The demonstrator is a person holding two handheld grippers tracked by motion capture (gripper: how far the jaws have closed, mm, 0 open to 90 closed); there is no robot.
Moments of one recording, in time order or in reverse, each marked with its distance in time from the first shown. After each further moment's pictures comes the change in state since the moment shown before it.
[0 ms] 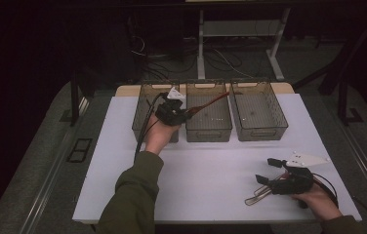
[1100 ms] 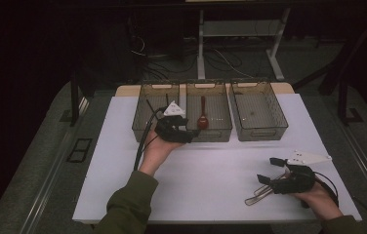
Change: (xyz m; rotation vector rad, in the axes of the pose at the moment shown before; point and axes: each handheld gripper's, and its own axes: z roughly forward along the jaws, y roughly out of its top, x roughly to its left) left arm -0.036 -0.039 -0.030 -0.083 -0.113 0.005; right arm -0.002 0.005 -0.004 0.033 -0.007 0.003
